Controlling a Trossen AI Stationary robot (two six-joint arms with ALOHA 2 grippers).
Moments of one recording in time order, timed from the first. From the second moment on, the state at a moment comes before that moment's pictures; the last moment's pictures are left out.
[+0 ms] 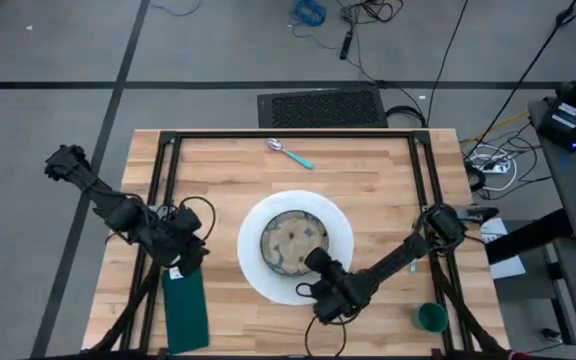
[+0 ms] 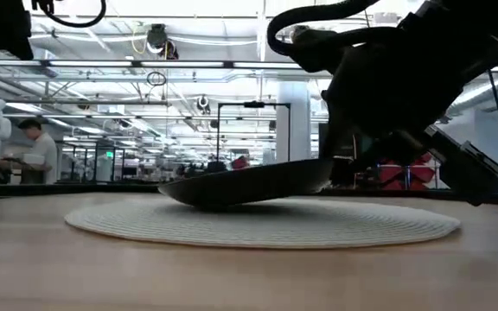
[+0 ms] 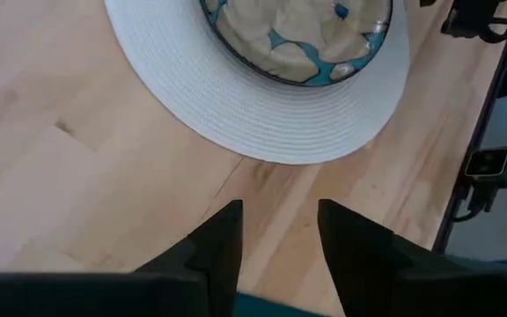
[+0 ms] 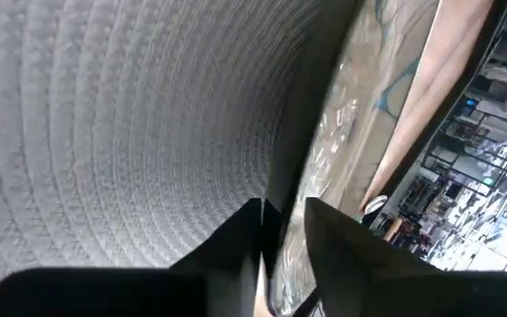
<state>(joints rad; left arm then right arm) -0.64 0.91 0.86 -0.98 -0.32 -1.23 0.57 2.09 1.37 -0.84 0.87 -0.33</state>
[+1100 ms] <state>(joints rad) -0.71 1.03 0.86 -0.95 -0.30 -1.16 0.72 2.08 1.93 -1.46 0.09 1.17</state>
